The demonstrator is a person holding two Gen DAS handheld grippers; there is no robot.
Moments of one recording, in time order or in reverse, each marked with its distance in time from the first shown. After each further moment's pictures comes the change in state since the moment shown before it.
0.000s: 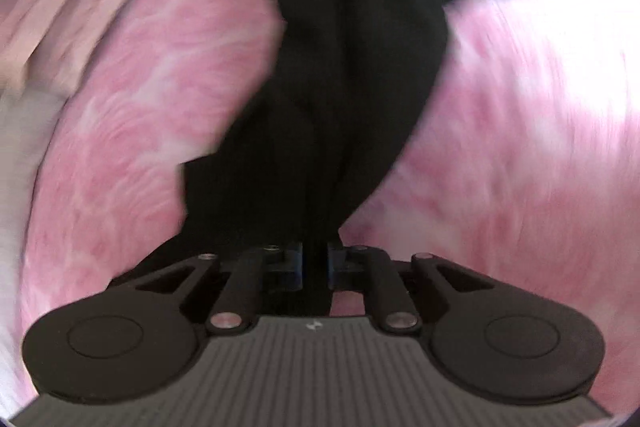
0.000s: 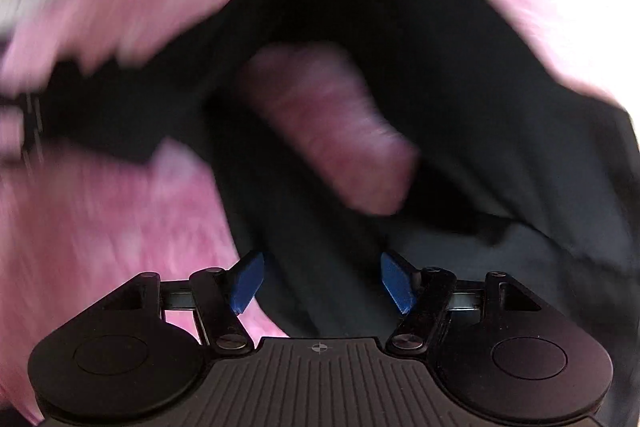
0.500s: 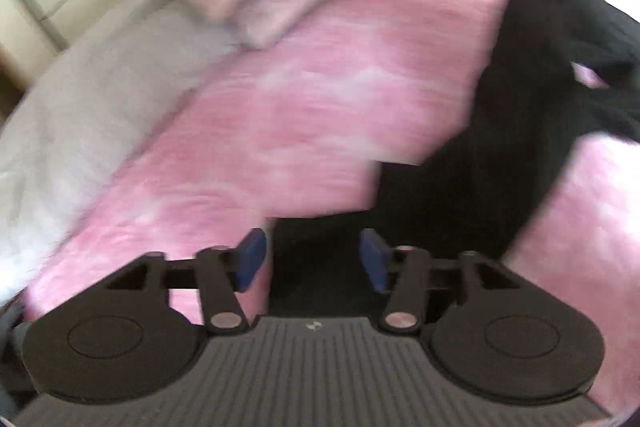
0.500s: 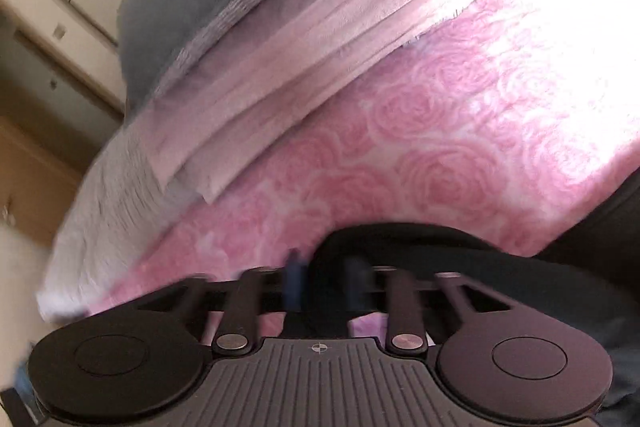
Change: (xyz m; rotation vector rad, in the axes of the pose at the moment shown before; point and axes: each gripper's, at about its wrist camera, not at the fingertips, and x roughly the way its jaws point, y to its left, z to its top) left arm -0.070 0.045 -0.019 -0.263 -0.051 0.154; right arm -0.089 -0.099 0.141 0.577 -0.393 0.258
